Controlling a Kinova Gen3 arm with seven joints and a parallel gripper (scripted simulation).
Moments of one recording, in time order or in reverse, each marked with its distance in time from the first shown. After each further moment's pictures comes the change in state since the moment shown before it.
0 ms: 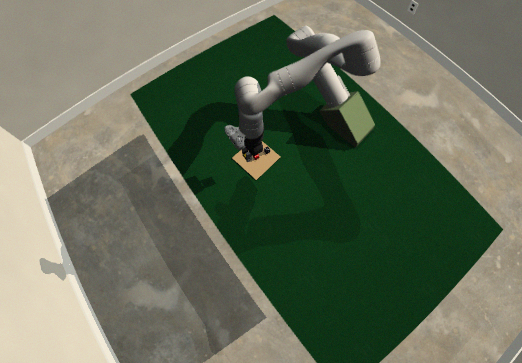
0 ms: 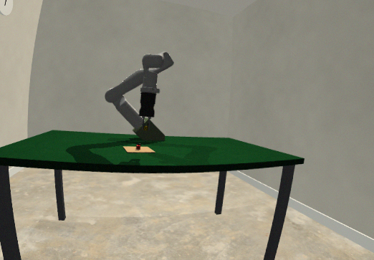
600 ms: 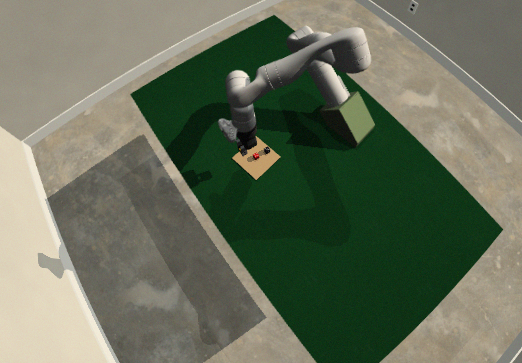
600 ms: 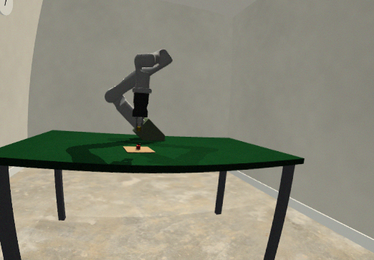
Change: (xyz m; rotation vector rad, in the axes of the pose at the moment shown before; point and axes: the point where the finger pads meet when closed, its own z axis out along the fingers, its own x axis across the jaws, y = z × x) arm 0.032 -0.001 0.005 -0.028 -0.025 0.041
